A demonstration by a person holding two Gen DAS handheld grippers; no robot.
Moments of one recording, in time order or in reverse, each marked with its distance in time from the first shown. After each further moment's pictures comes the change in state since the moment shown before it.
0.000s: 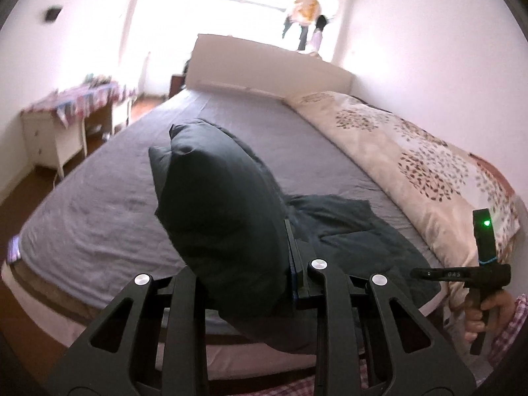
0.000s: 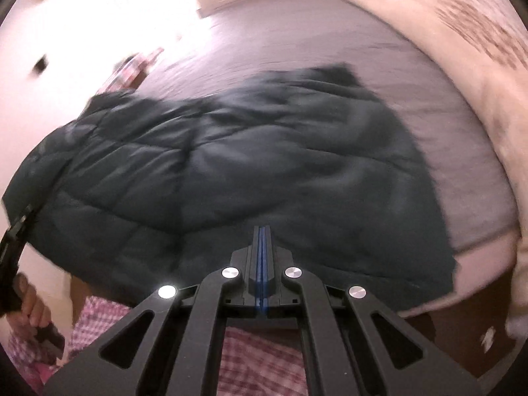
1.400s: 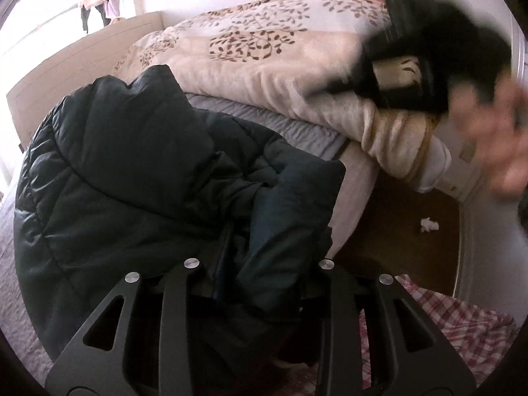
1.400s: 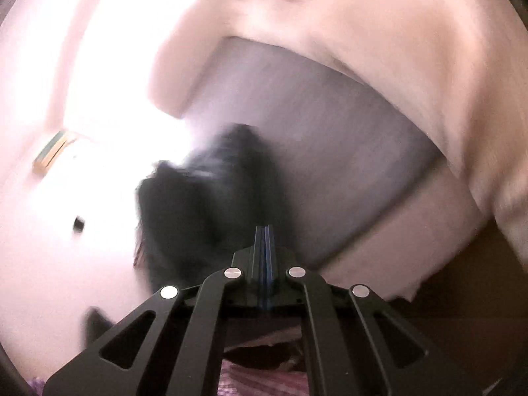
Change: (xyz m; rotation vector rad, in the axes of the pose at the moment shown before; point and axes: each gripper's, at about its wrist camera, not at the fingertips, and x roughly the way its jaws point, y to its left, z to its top) left arm 0.109 -0.308 -0.132 0.671 0.279 -0.422; right arm -0.068 -0.177 -0.026 0.487 -0.222 0.346
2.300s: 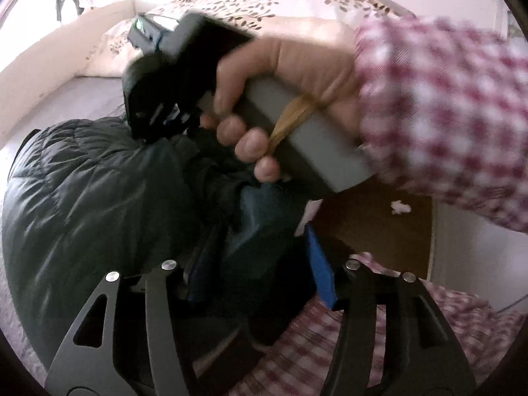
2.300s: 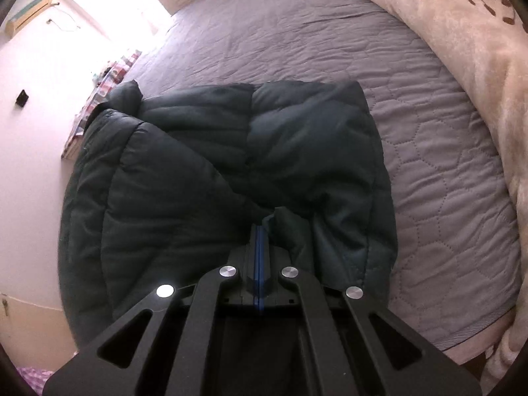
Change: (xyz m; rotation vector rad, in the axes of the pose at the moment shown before) left arm -0.012 -0.013 0.003 0.020 0.067 -0.155; right arm 0.164 0.068 0.004 -0.398 0.316 -0.332
